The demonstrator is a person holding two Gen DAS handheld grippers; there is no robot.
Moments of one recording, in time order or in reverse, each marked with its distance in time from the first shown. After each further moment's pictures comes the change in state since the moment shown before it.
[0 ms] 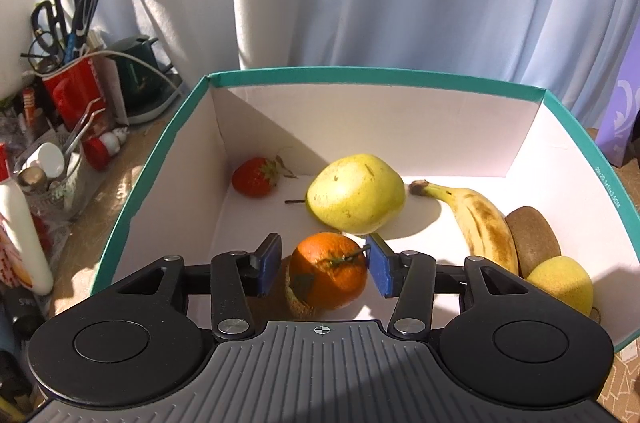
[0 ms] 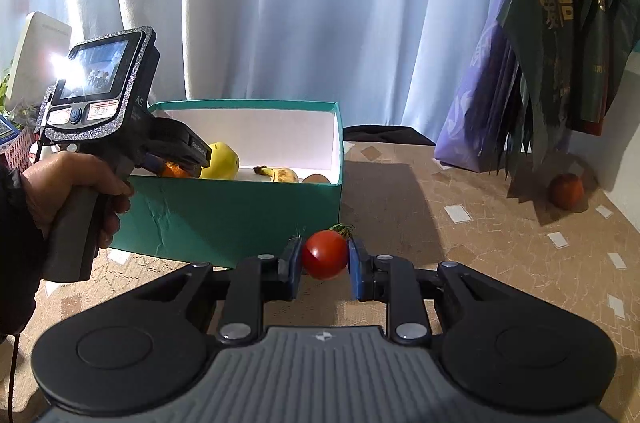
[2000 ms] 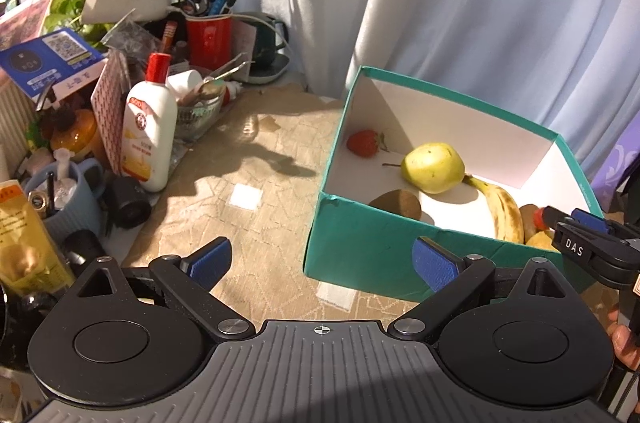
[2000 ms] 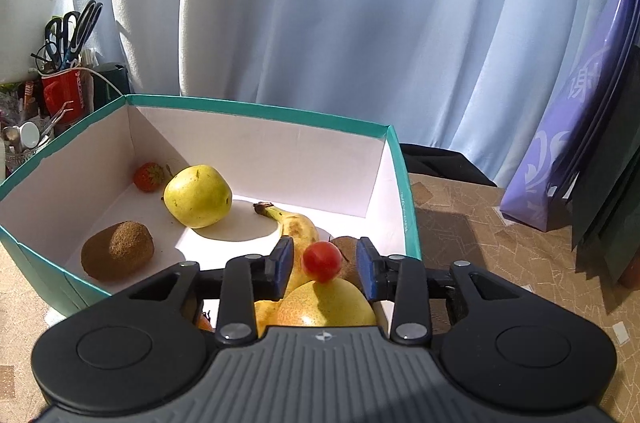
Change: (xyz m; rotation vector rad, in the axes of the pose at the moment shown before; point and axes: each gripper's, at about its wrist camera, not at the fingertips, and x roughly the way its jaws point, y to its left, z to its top) left arm -0.115 0.087 -0.060 -0.251 -0.037 0.030; right arm 0.147 0.032 0.054 -0.112 0.035 0.043
